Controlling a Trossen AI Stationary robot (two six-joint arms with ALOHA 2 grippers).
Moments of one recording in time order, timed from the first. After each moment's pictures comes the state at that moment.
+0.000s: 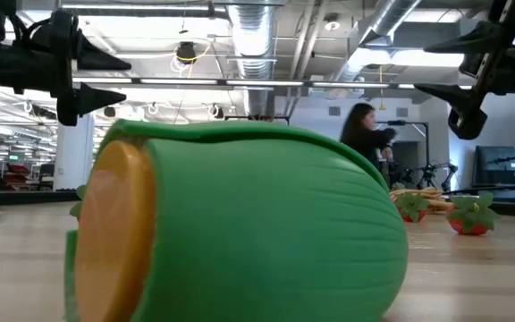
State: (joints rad) left arm 0.06 0.00 0.01 0.12 -0.46 -0.45; right arm 0.00 0.00 0.00 0.08 0.10 0.83
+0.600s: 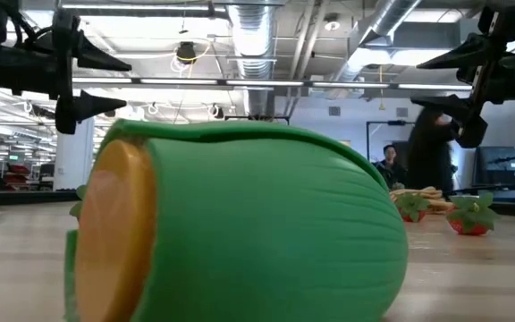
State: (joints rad) left arm 0.06 0.02 0.02 0.07 -0.44 -0.64; right arm 0.02 0.07 0.00 0.07 0.17 0.84
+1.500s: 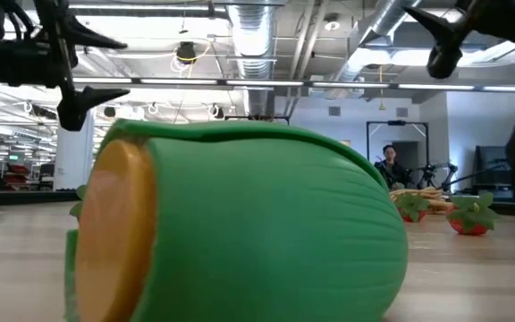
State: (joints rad) left arm 0.06 0.02 0.02 0.13 -0.25 -0.84; right arm 0.19 0.49 0.15 0.65 0.16 0.60
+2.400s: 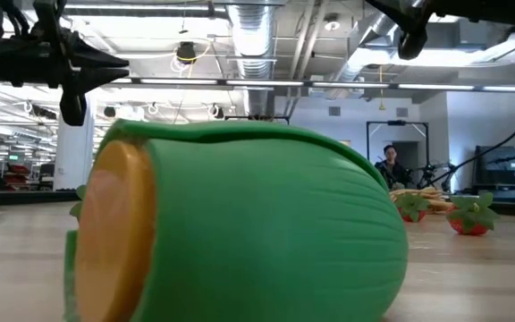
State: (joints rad) left arm 0.05 0.02 0.02 0.15 -0.30 -0.66; right arm 0.12 0.77 0.36 0.65 0.15 0.52
